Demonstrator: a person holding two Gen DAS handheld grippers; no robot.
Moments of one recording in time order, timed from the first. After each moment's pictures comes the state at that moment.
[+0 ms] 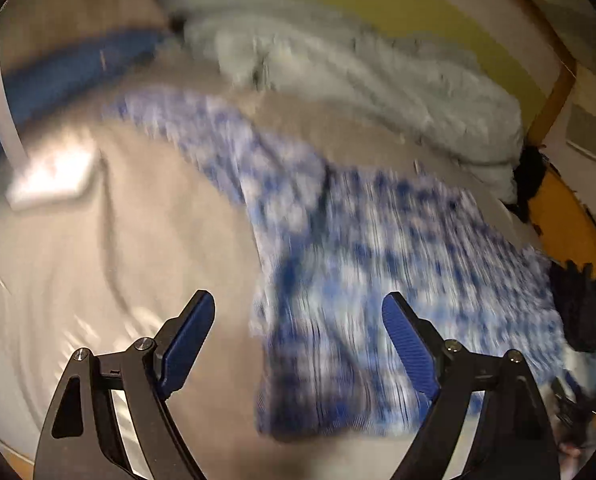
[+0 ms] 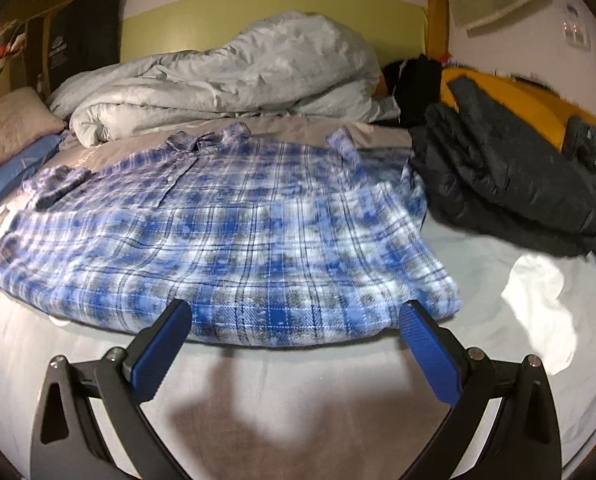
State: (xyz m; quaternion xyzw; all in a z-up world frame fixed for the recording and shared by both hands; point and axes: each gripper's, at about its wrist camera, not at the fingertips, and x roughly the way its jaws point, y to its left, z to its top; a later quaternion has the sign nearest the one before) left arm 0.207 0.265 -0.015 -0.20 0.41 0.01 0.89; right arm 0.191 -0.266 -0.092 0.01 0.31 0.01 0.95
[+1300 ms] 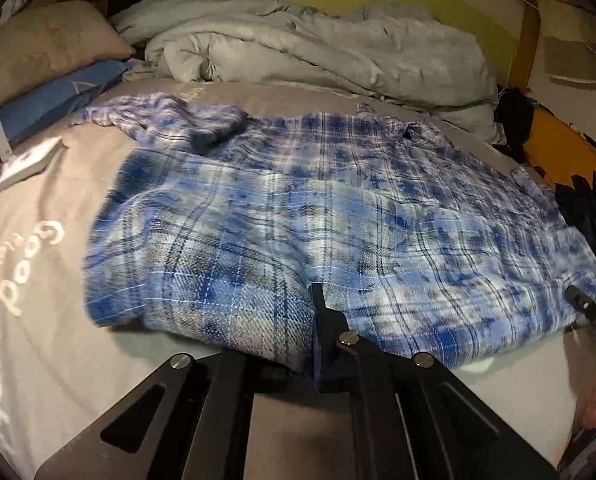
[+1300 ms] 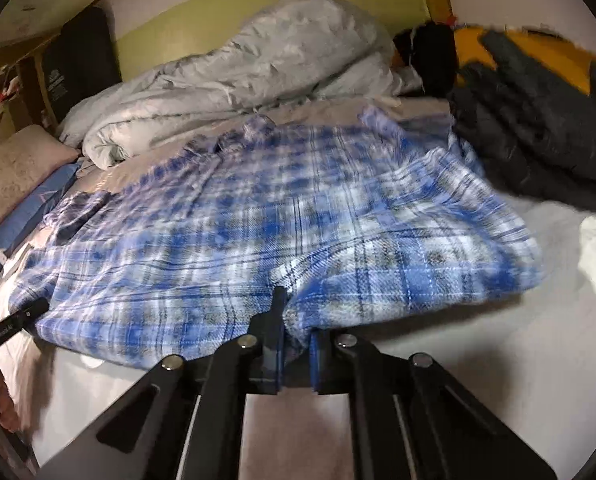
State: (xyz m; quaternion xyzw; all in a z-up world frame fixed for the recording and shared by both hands) left arm 0.167 0.099 -0.059 -0.09 0.37 0.04 0.92; right arm 0.219 -0.248 -0.102 0.06 0.32 0.05 0.95
